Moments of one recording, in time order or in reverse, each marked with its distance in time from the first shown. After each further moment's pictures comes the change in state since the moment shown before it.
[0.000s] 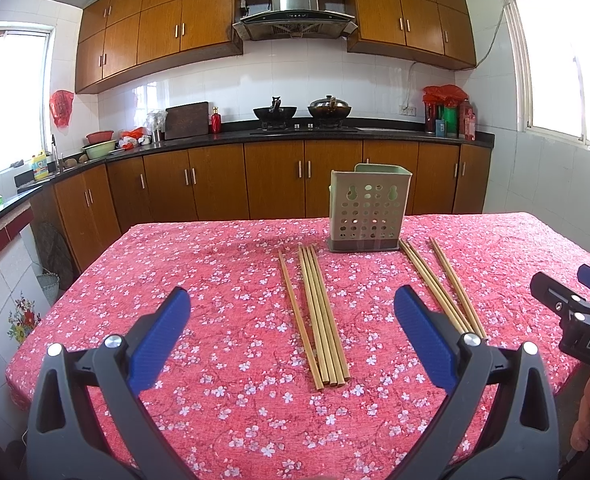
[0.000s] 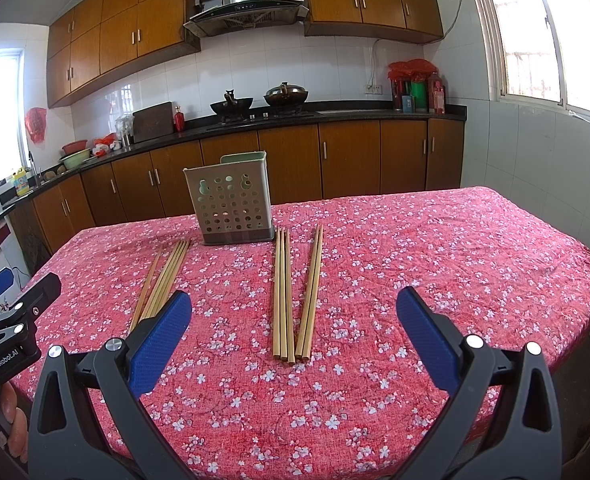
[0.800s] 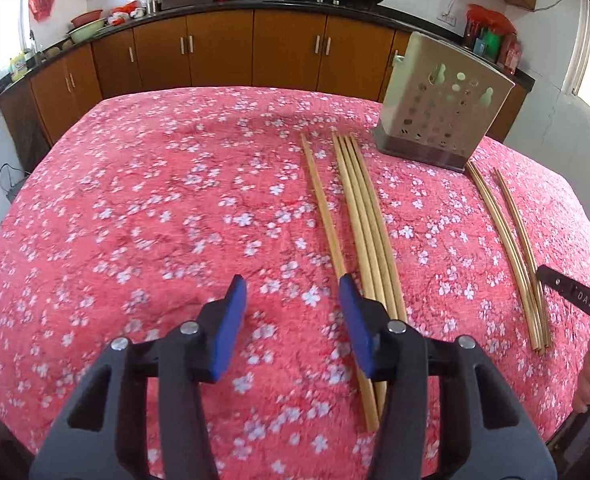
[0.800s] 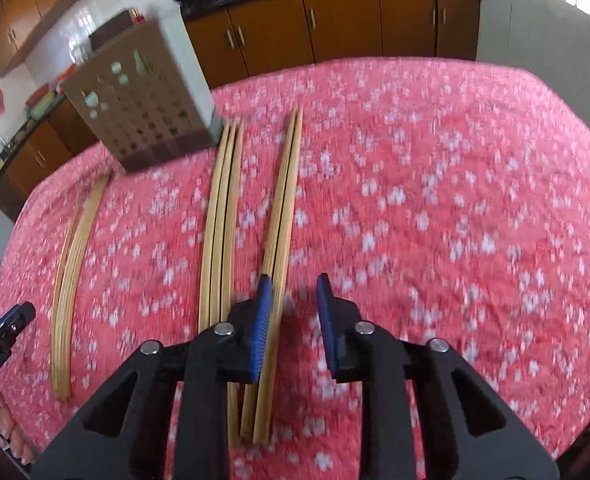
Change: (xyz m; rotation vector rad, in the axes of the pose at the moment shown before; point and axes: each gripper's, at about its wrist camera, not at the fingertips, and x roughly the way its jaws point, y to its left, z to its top) left arm 0.155 0.034 -0.010 -0.122 0.497 -0.040; right arm 0.176 -0.041 -0.001 0.096 0.486 0.007
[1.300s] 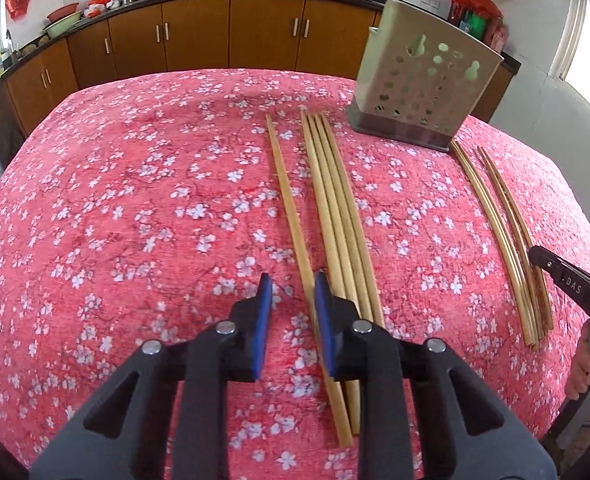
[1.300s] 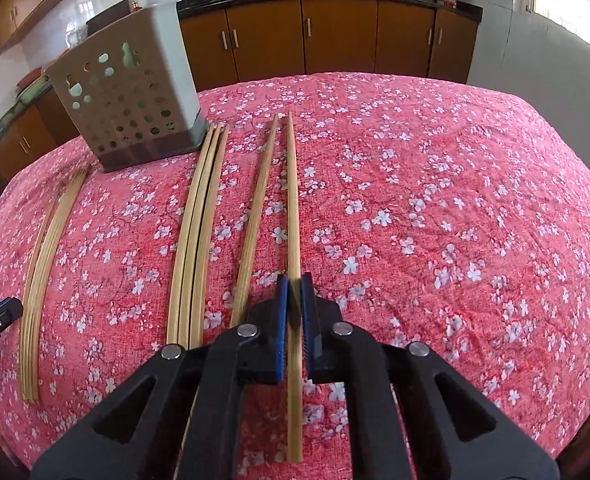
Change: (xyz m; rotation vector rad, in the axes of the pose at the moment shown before) left arm 0.021 -0.016 0.005 0.034 0.064 -0.067; right arm 0.006 0.002 0.001 -0.057 -0.022 -0.077
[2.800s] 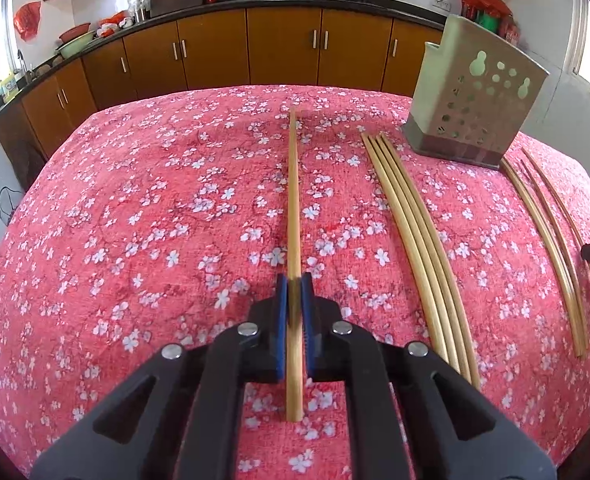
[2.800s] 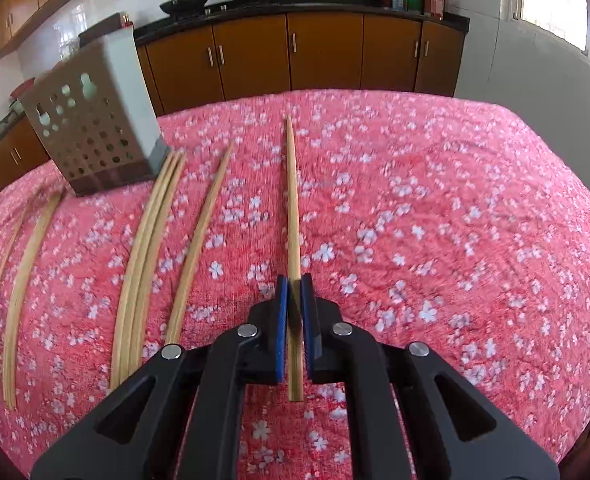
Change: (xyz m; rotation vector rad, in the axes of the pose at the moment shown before) left arm 0.007 0.048 0.020 0.031 -0.056 0.092; right arm 0.002 -0.036 0.007 0.009 -0.078 -0.036
